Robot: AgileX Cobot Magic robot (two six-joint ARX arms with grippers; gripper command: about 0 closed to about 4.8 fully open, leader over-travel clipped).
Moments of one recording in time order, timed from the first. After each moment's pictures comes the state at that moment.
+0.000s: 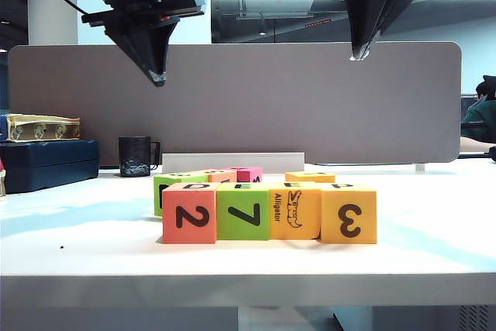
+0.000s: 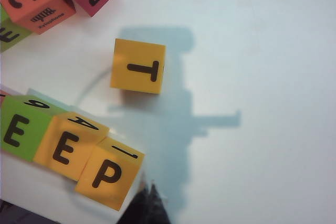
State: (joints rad) left arm -0.45 1.80 1.79 -1.04 -0.05 0.08; right arm 0.47 1.70 1.75 -1.15 0.05 0.05
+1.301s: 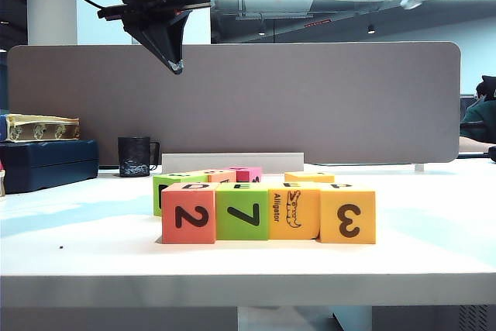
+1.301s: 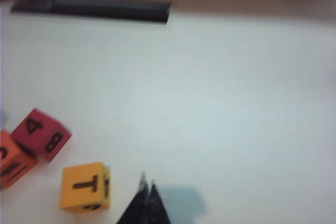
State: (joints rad) left arm -0.45 1.80 1.79 -0.88 -0.05 0.08; right arm 0.36 1.24 1.20 -0.48 0.18 0.15
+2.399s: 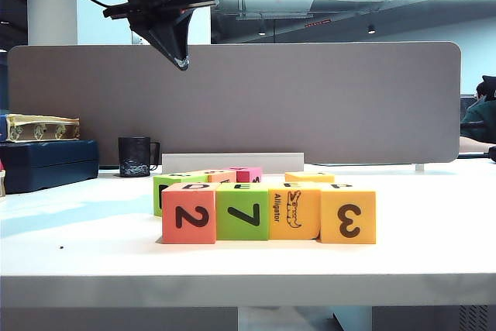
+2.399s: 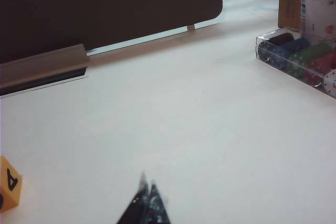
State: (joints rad) left arm -0.45 1.80 1.79 -0.82 -0.04 0.08; right arm 0.05 0.19 0.11 -0.01 0.15 0.23
